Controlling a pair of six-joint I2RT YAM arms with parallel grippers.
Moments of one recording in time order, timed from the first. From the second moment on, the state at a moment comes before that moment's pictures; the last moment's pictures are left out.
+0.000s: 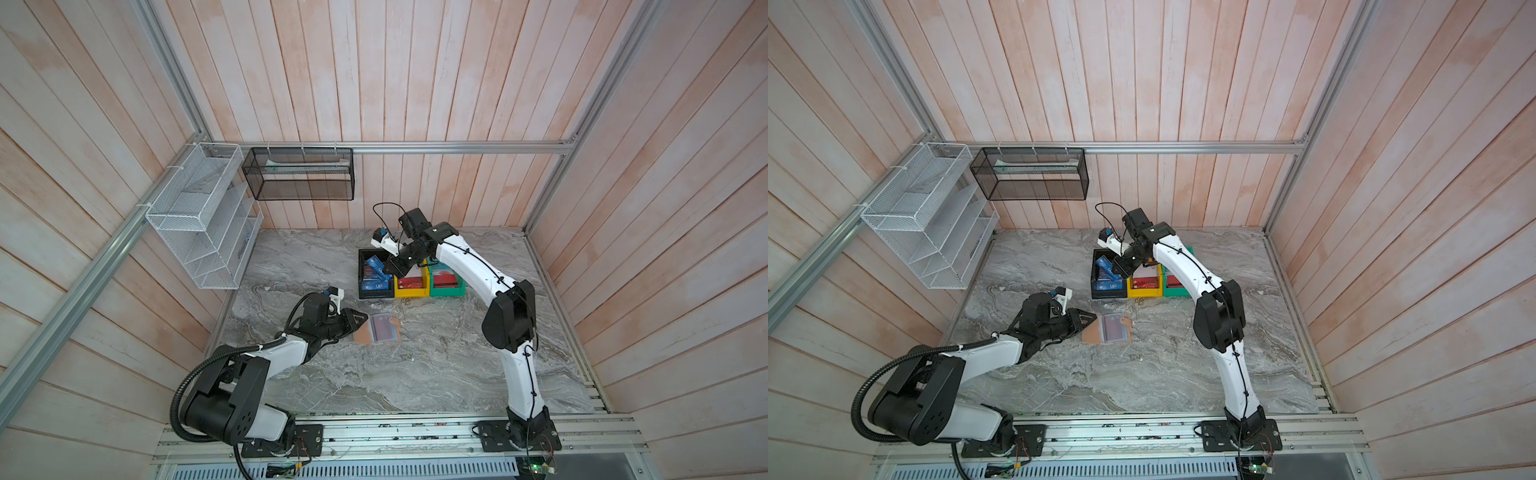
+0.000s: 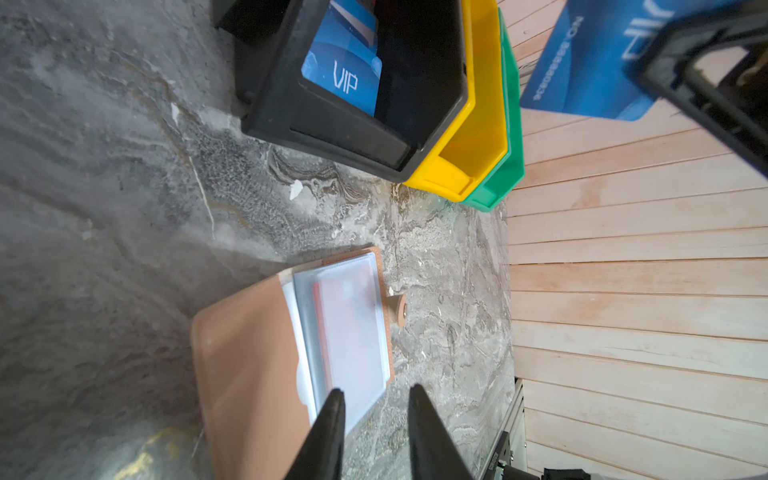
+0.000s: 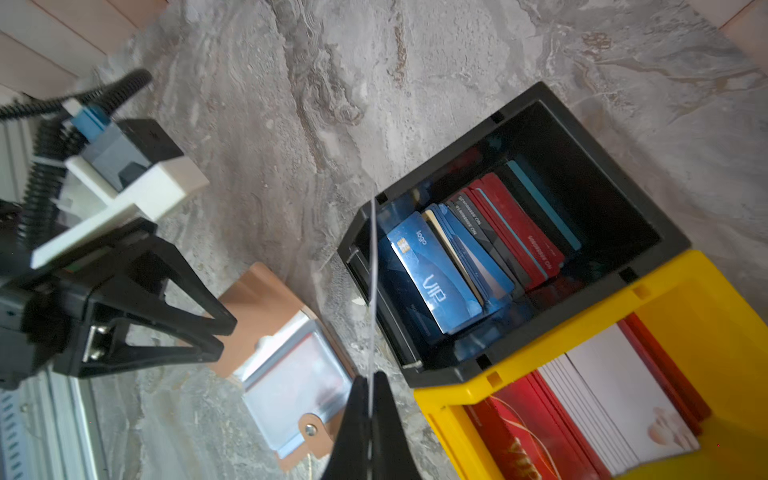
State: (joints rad) left arm -0.34 1.45 0.51 0.33 0.56 -0.81; right arm 0.61 2.20 2.16 -1.03 -0.42 -0.37
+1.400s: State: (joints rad) left arm -0.34 1.62 0.57 0.35 0.61 -0.79; right arm 0.73 2.23 2.03 -0.90 0.03 -0.84
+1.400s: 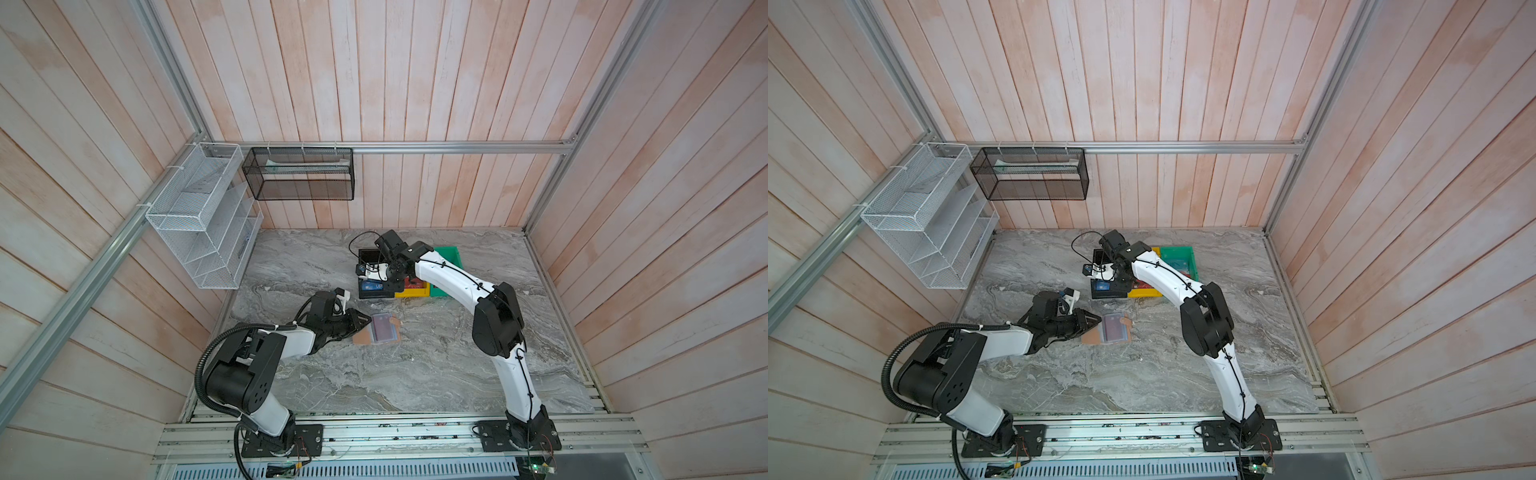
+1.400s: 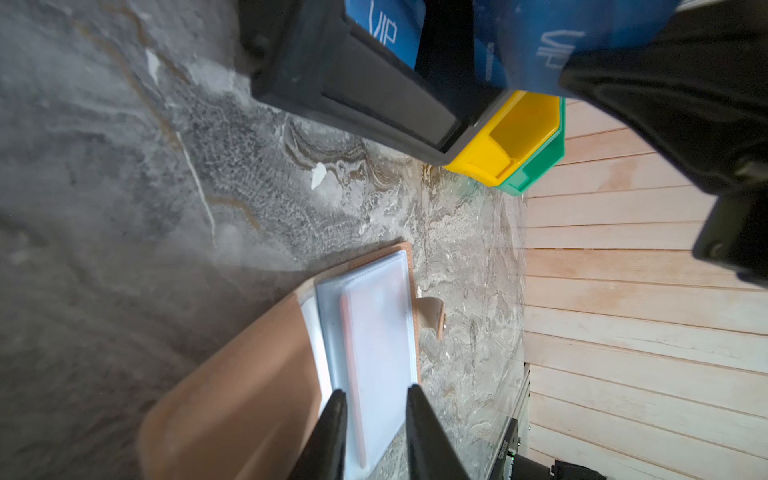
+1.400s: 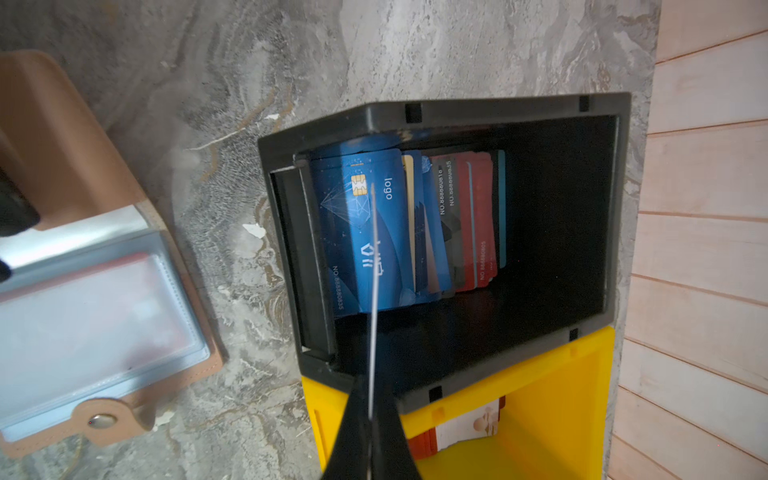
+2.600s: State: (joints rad) left arm -0.28 1.63 0.57 0.36 0.65 -0.77; right arm 0.76 2.29 2.02 -0.85 0.09 -0.87
